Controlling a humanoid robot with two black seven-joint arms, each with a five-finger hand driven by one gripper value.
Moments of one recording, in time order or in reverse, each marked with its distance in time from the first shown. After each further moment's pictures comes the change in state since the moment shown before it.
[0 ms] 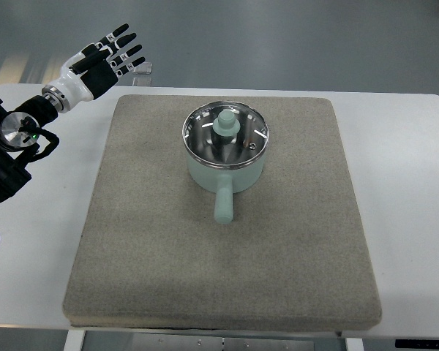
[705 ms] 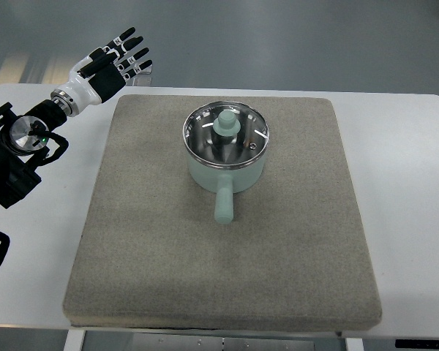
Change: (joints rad) left arm 0.009 -0.048 -0.013 0.012 -0.022 0.000 0.000; right arm 0.000 0.000 0.000 0.000 0.000 0.000 0.000
